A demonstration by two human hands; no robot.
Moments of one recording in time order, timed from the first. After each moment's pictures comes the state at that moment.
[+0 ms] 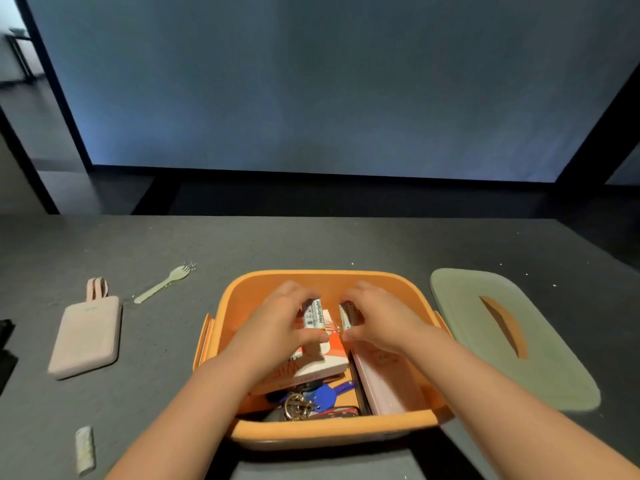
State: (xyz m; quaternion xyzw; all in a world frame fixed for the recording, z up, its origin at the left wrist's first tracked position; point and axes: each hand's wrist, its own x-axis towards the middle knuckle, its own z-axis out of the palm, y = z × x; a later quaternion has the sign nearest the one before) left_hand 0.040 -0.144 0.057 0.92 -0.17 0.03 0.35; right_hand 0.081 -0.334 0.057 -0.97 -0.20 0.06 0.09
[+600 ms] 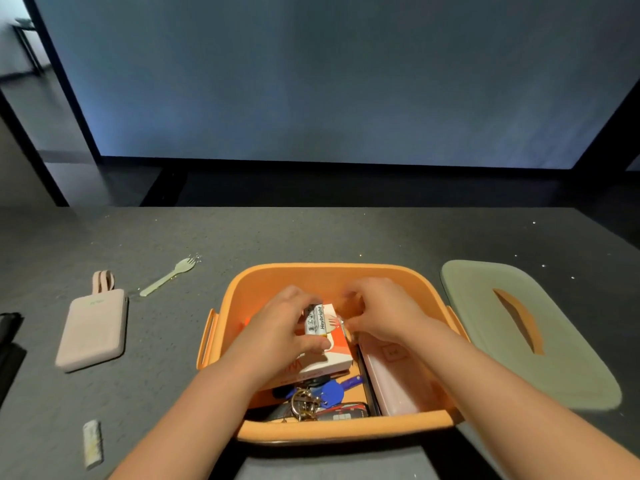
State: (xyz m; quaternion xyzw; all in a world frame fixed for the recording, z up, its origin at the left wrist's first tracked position) left_hand 0.039 -0.139 0.045 0.92 -0.16 -0.01 0.35; right_hand 0.091 -0.328 0.049 -0.98 -0.16 0.06 0.13
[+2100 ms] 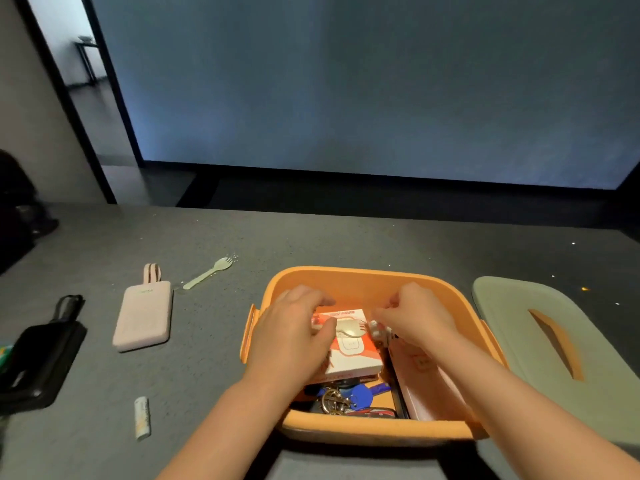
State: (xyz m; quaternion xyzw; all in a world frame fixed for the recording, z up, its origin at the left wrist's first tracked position) left_hand 0.006 -0.130 0.053 0.92 -0.06 0.17 0.34; right_hand 0.075 -0.311 0.065 -0.98 0.02 0.08 0.20
